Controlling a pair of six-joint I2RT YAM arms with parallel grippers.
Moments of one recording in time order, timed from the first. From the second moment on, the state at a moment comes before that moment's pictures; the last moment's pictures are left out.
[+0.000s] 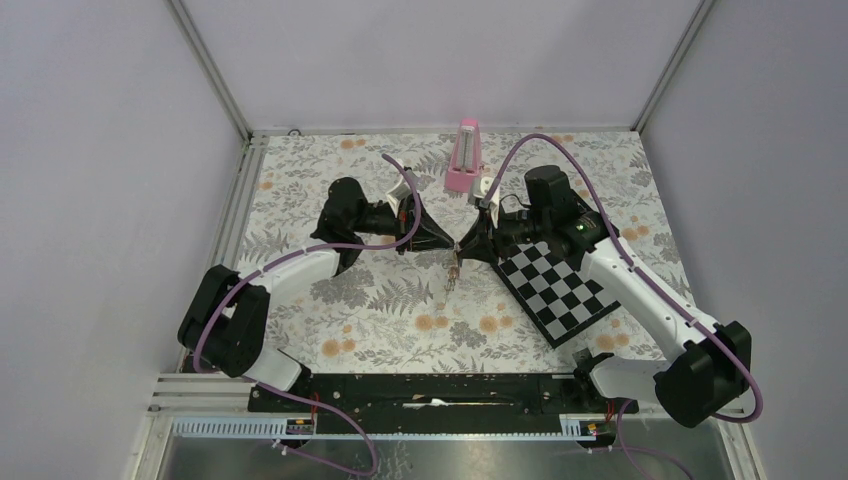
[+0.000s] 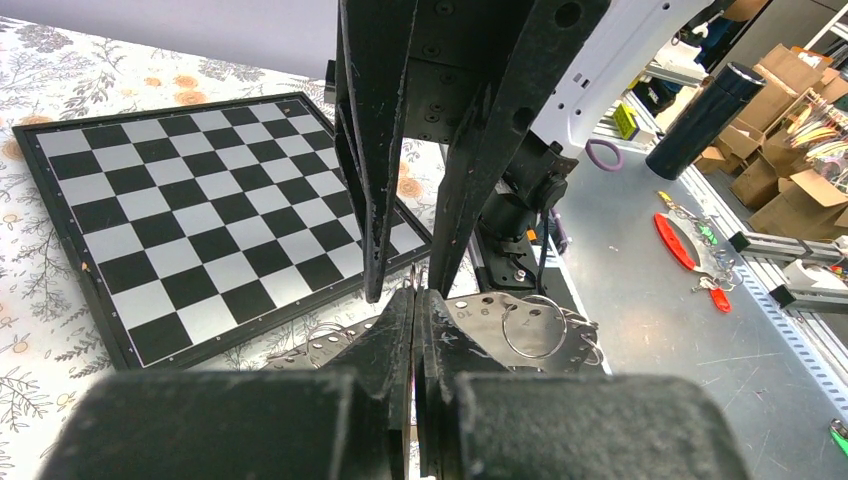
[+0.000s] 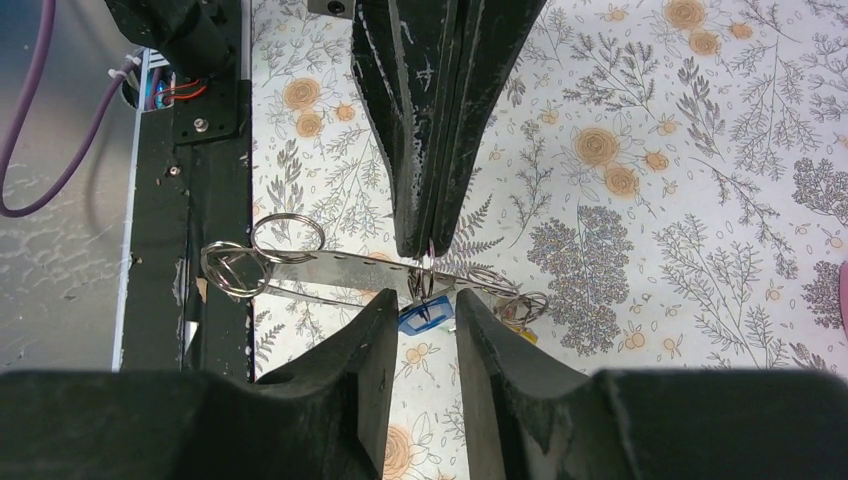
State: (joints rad) left arm -0.51 1.49 0.85 0.78 1.22 -0.43; right arm 0.50 1.25 1.08 -0.46 -0.88 -0.42
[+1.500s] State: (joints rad) left arm -0.54 1.52 1.09 -0.07 1.18 0.34; right arm 0.51 1.33 1.10 -0.57 -0.85 -0.41
